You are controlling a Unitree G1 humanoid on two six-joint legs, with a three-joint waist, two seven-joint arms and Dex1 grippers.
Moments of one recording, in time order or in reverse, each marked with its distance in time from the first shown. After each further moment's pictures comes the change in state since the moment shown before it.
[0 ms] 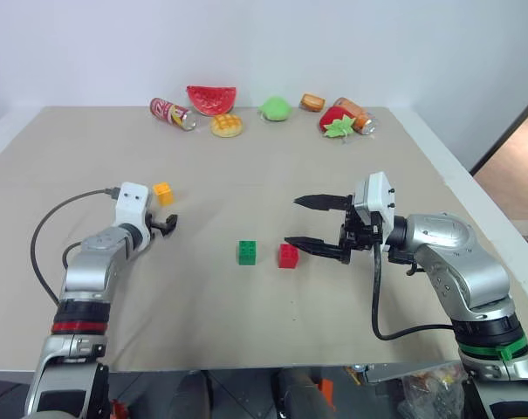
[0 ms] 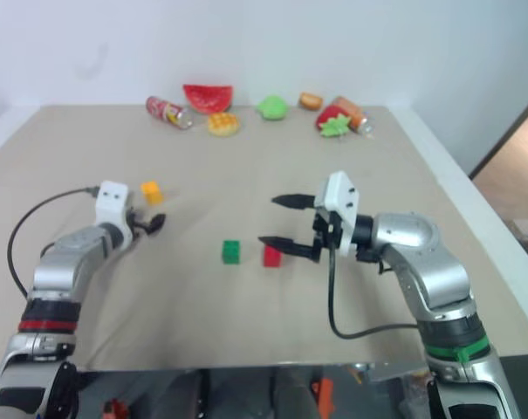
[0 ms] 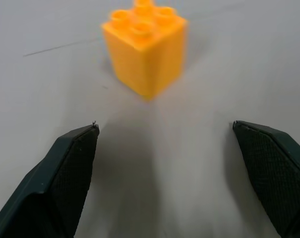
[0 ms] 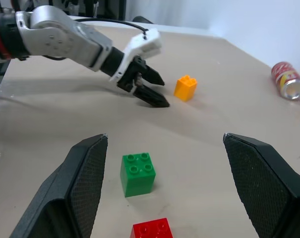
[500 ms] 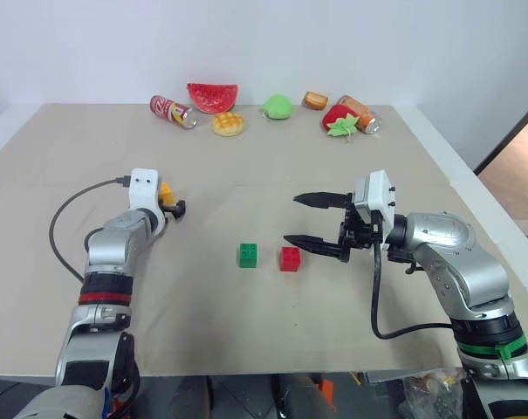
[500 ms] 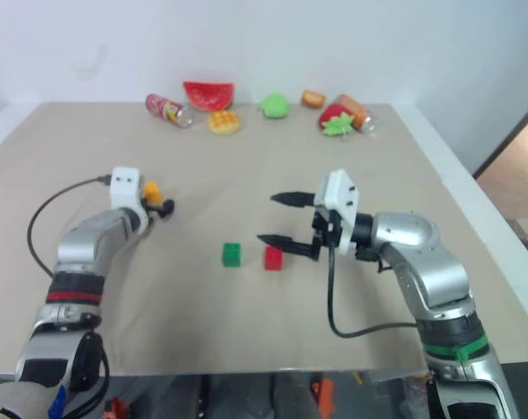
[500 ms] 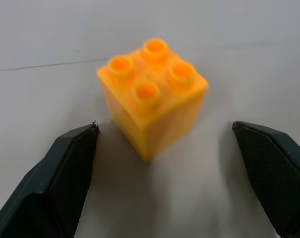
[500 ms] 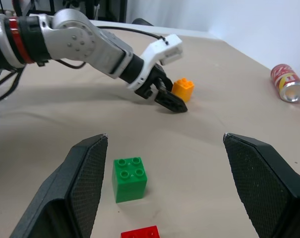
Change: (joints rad) left arm -0.188 -0.109 0.040 0.188 0.001 0.030 0.130; right arm 0.000 0.008 0.000 0.001 0.000 -0.008 -0.005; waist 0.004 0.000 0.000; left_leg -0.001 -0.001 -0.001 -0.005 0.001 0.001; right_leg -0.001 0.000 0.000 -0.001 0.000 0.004
